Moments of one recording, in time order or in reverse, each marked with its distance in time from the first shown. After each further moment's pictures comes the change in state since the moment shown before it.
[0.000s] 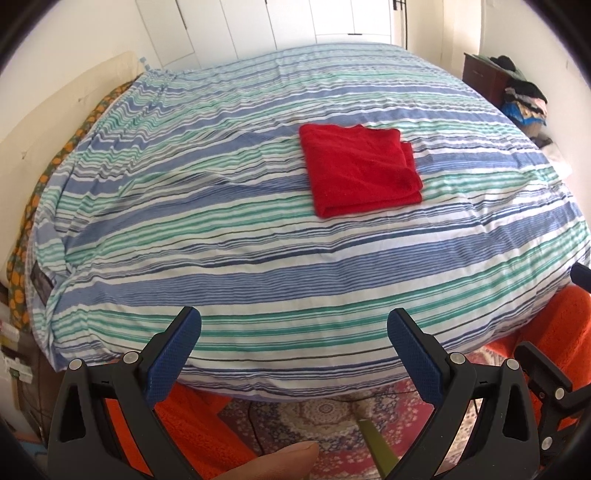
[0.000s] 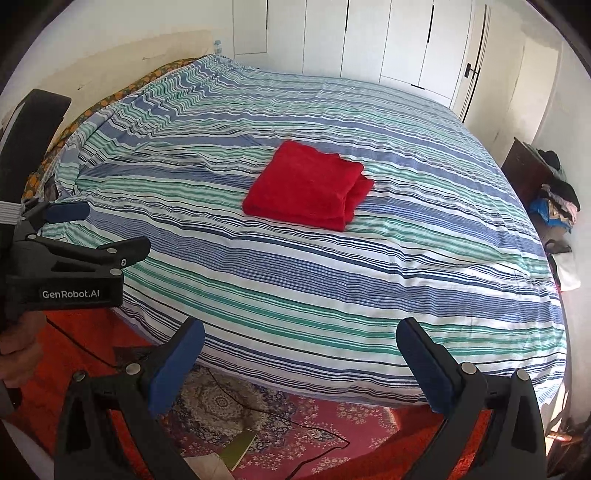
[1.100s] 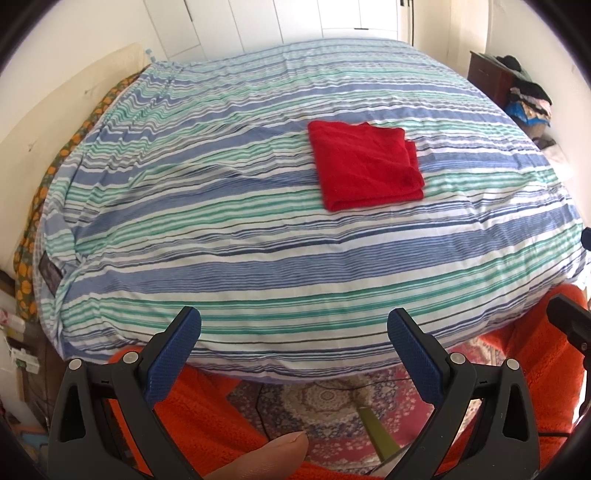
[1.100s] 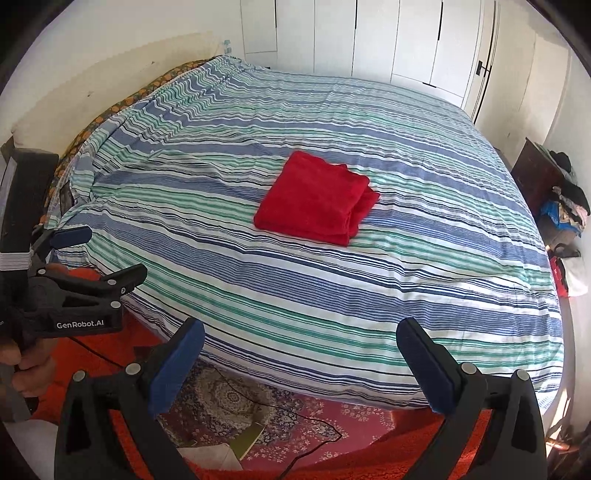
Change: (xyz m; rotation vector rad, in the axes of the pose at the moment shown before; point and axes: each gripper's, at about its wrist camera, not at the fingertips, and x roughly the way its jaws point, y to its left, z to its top) left arm -0.024 0.012 -0.002 -0.006 0.041 0.009; right arm -0.032 -0.013 0.033 -0.012 0.021 0.064
